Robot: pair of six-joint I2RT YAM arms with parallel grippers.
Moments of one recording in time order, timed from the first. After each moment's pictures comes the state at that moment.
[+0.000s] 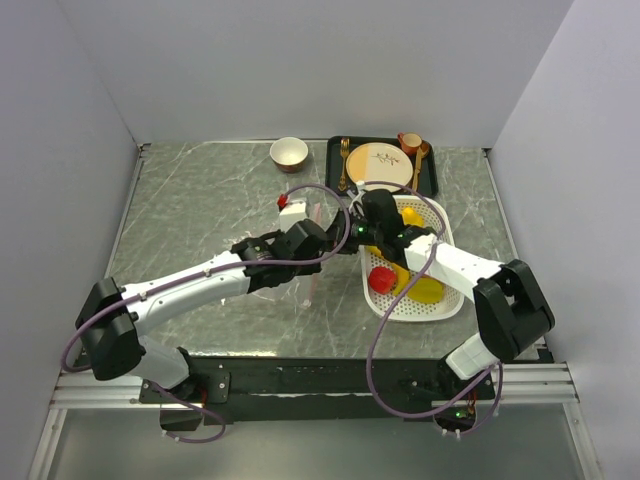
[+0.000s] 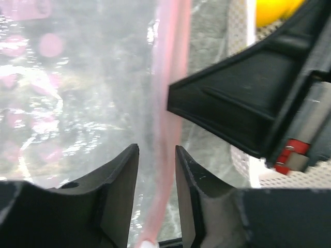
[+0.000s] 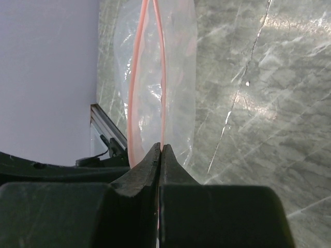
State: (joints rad) left arm -0.98 1.44 1.16 -0.55 -0.46 -0.88; right arm 0.55 1.52 0.94 0.03 -0.47 0.84
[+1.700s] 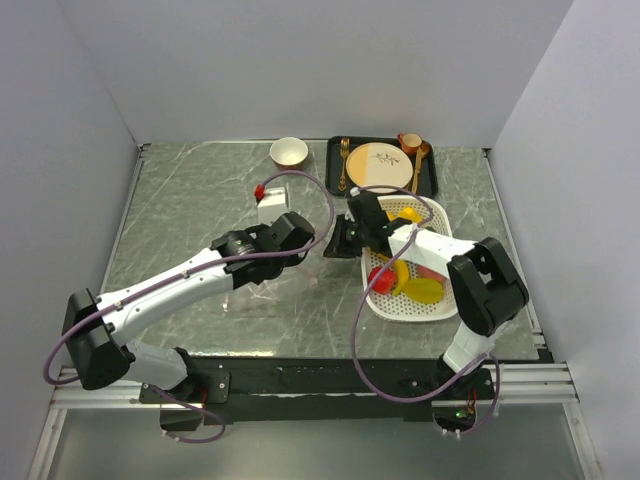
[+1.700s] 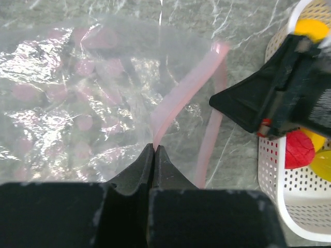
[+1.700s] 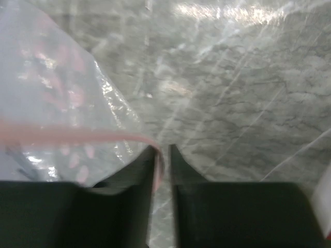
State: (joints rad) left arm -0.95 1.36 1.23 -0.75 -0.63 -0.89; right arm 0.55 1.70 1.04 -0.17 -0.24 0.69
